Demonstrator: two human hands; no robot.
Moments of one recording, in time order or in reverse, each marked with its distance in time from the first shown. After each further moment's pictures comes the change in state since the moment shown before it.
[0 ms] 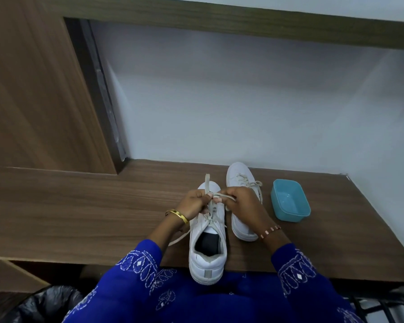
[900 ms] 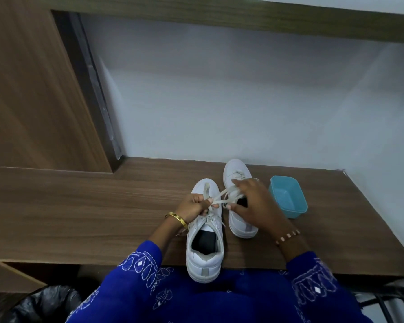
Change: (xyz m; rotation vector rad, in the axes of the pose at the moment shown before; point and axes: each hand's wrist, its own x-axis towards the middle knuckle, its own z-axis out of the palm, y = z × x) left_hand 0.011 -0.031 0.004 -0.063 -0.014 -0.040; right_hand -0.015 0.013 -0.026 -0.389 0.013 -0.021
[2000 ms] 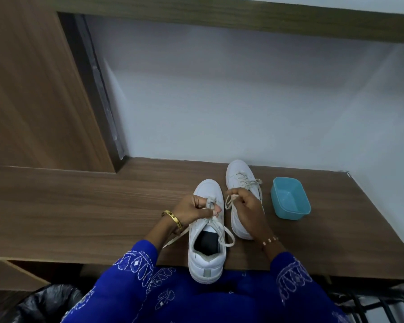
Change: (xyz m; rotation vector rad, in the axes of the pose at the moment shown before) left_hand -0.008 0.004 -0.015 0.077 -0.168 0.096; right_hand 0.002 -0.002 0.048 0.716 0.220 0.172
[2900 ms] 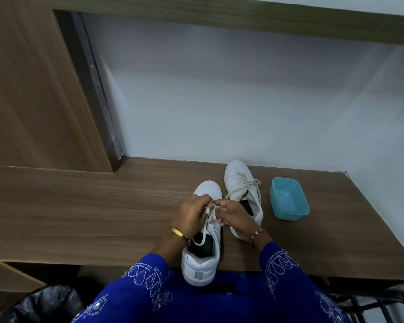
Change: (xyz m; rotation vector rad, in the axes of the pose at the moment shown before) left_hand 0.000 -0.019 0.017 0.751 0.417 0.516; right_hand 0.010 0.004 0.019 0.219 -0.404 0.318
